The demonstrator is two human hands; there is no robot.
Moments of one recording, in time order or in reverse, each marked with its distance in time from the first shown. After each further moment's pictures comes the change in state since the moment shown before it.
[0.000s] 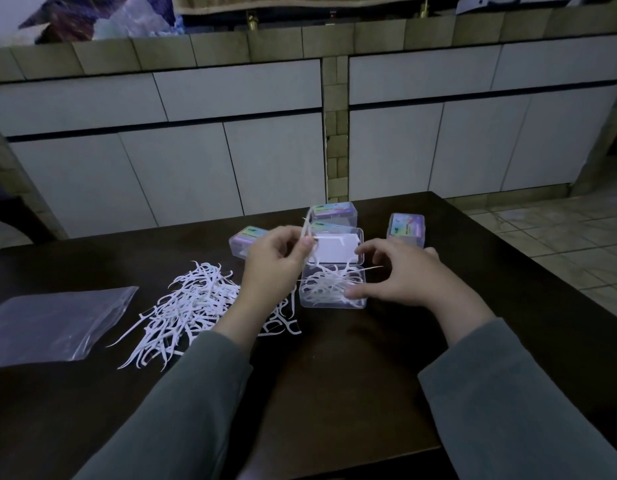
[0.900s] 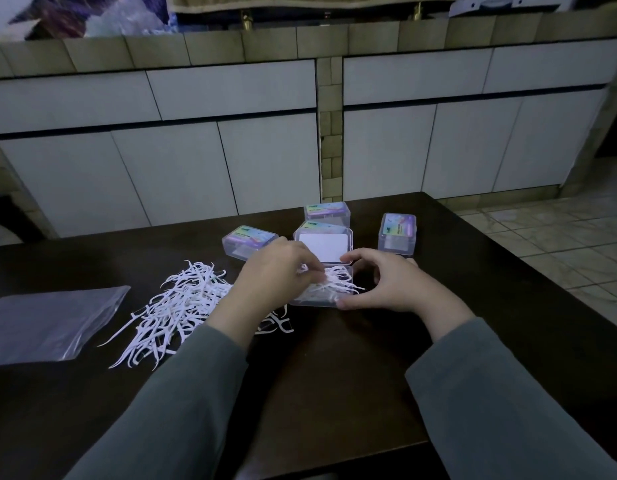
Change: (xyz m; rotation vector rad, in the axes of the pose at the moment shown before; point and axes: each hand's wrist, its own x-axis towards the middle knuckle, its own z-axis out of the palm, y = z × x) left_hand 0.008 0.011 -0.001 0.740 -0.428 0.172; right_hand 0.001 0.008 0.013 0.208 -0.115 -0.014
